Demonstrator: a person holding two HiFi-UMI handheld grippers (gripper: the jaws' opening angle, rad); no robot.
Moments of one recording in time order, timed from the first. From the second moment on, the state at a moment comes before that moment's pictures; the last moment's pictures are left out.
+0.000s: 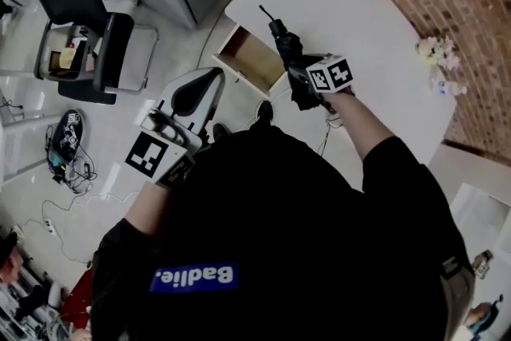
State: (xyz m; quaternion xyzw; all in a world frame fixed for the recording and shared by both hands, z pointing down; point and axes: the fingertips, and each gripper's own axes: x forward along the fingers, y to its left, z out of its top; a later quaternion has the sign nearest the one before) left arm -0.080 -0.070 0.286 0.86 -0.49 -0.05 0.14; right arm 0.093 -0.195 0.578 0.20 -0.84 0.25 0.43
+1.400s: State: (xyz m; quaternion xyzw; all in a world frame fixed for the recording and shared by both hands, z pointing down) left arm -0.027 -0.083 0.303 0.86 -0.48 -0.01 0.16; right arm 0.189 -0.293 0.658 0.34 -0.77 0.28 0.46
